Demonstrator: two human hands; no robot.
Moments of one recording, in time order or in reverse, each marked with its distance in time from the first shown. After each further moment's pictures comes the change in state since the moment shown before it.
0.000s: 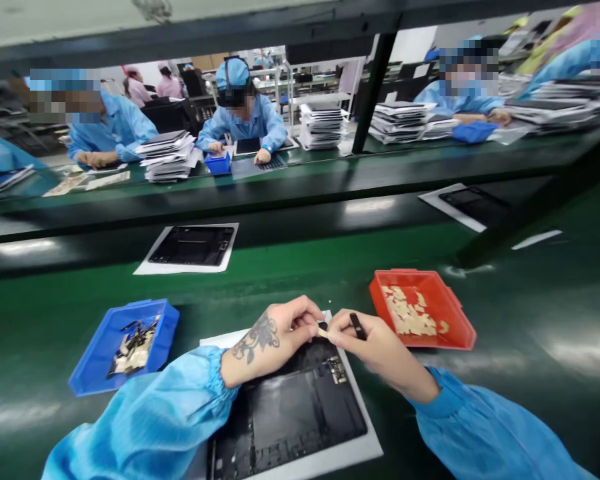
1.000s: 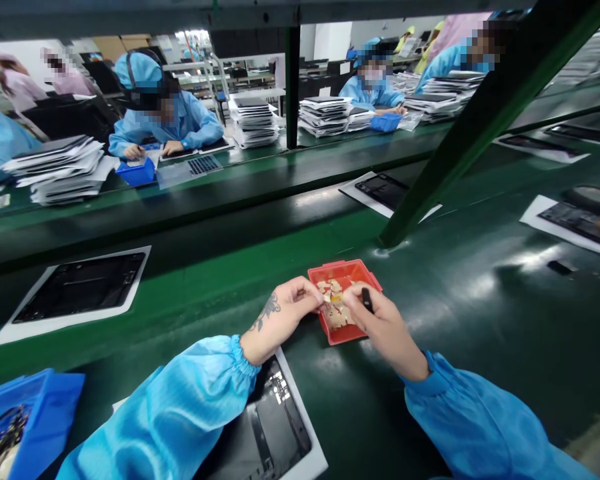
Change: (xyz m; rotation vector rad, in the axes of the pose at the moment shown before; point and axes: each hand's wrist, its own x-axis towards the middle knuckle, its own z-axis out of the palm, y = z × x) left_hand 0.102 0.004 0.091 -0.434 -0.066 -0.042; right_hand -0.038 0.033 -0.086 0.041 0.555 -0.040
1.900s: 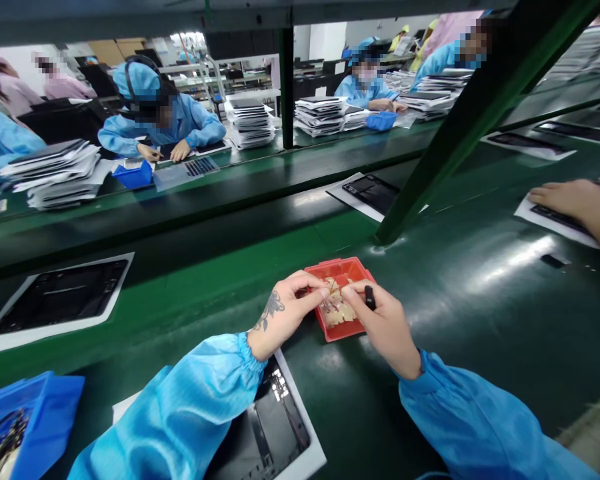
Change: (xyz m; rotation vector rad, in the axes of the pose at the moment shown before) left_hand 0.007 0.003 0.010 0.156 0.046 0.182; right_hand -0.005 -0.004 -0.001 -0.227 0.171 -0.086
